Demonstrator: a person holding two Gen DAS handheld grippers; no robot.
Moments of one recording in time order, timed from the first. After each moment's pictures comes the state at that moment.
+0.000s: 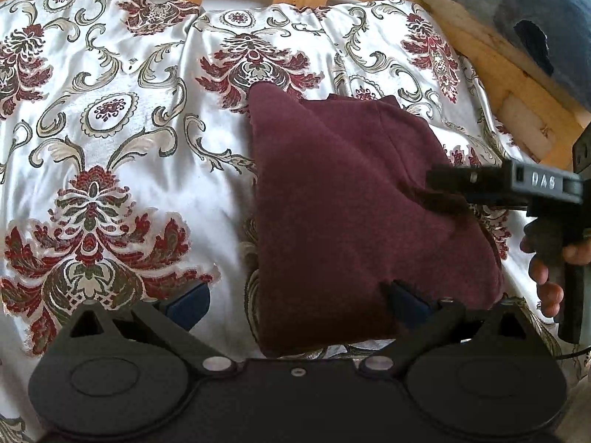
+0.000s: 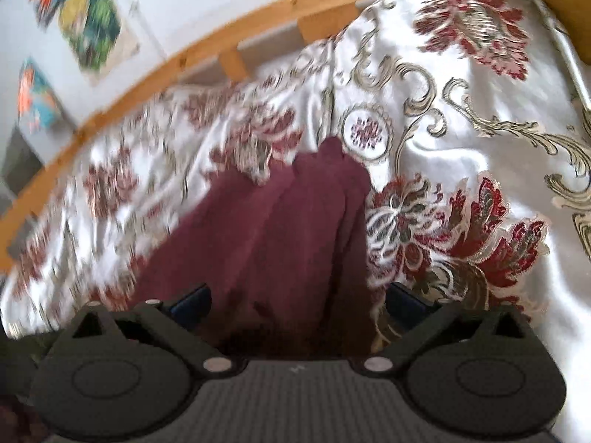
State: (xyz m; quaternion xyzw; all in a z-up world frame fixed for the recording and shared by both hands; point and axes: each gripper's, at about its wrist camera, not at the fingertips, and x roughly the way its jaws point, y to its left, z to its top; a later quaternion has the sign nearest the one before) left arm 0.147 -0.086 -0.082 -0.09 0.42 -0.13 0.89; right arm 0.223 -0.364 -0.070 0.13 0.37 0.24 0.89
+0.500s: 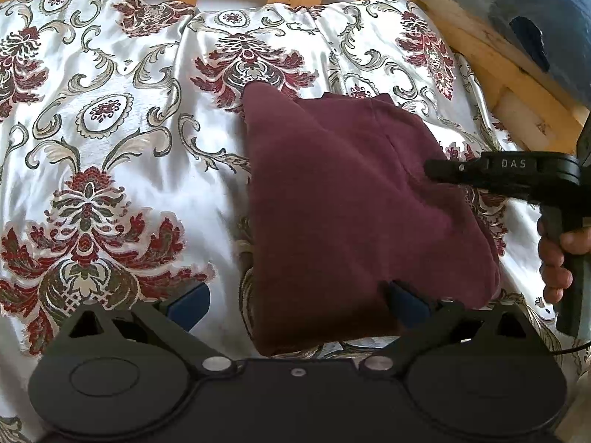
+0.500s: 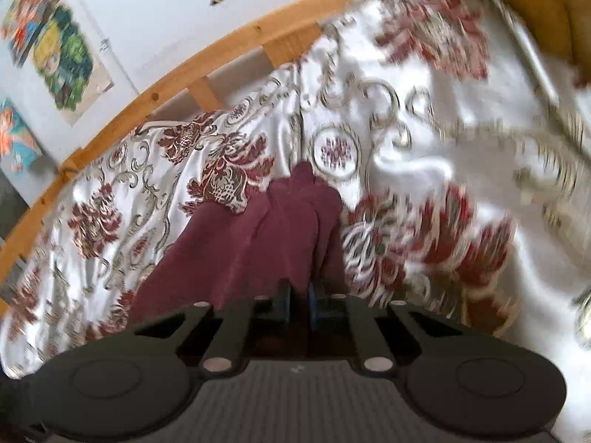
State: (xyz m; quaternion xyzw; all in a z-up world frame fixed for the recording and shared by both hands) left arm 0.145 -0.090 -0.082 -0.08 0.41 -0.14 0.90; right arm 0.223 -0.372 -0.065 0.15 0.35 0.19 0.91
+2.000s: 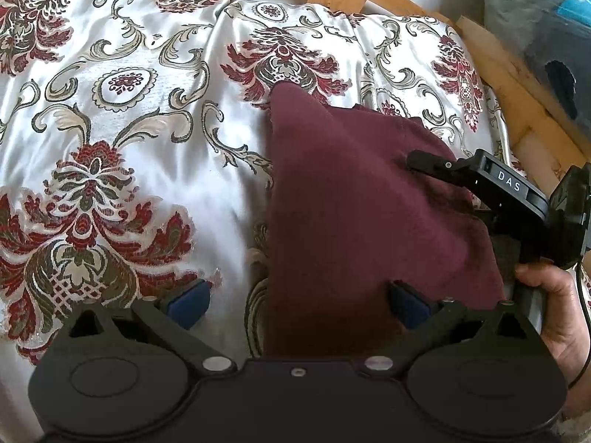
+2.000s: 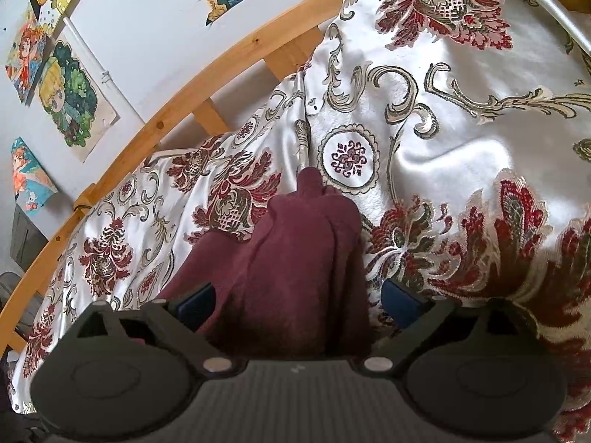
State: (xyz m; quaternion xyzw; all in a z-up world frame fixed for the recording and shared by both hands) left arm 0.163 -0.076 -0.091 -0.16 0.42 -0.11 0.89; right arm 0.266 -0.363 -0.108 0.23 0.31 0.23 0.89
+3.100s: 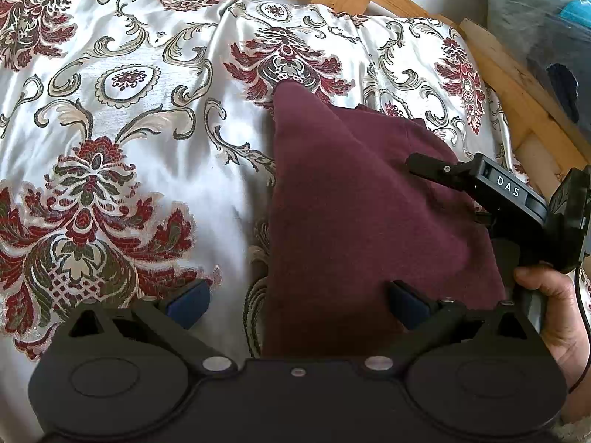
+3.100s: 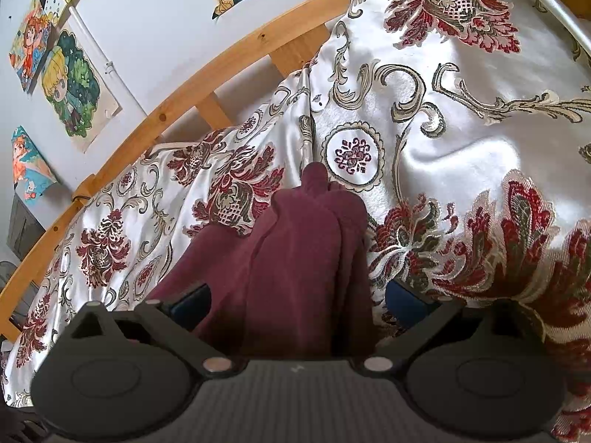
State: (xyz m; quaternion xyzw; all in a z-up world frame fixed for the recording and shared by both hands) left arm 0.161 -0.077 -0.092 -0.17 0.42 -0.10 0.89; right arm 0.267 -0.359 -0.109 0.21 0.31 0.23 0.90
